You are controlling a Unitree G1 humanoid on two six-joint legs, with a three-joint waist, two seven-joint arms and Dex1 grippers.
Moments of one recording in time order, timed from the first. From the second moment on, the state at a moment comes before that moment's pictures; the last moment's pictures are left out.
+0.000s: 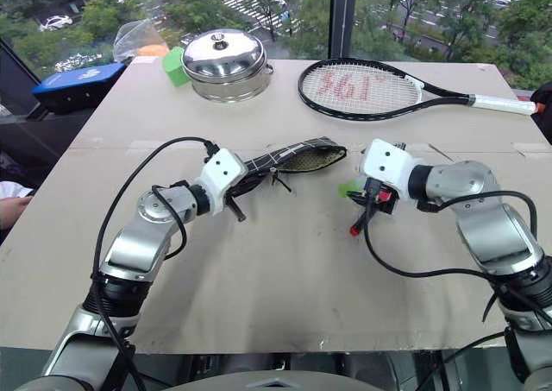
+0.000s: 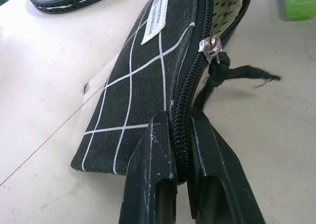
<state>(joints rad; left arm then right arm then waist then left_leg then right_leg) -0.38 0.53 -0.12 -0.13 -0.03 0.43 -0.69 -0.51 -0.78 0.20 -0.25 0.05 0.50 0.94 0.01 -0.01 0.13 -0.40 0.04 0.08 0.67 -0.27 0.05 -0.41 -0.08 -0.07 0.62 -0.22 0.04</state>
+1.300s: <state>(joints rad) -0.39 0.50 -0.15 -0.17 -0.03 0.48 -0.62 -0.72 -0.71 0.27 -0.19 -0.20 0.55 1.14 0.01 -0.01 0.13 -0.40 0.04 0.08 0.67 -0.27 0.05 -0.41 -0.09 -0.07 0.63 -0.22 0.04</state>
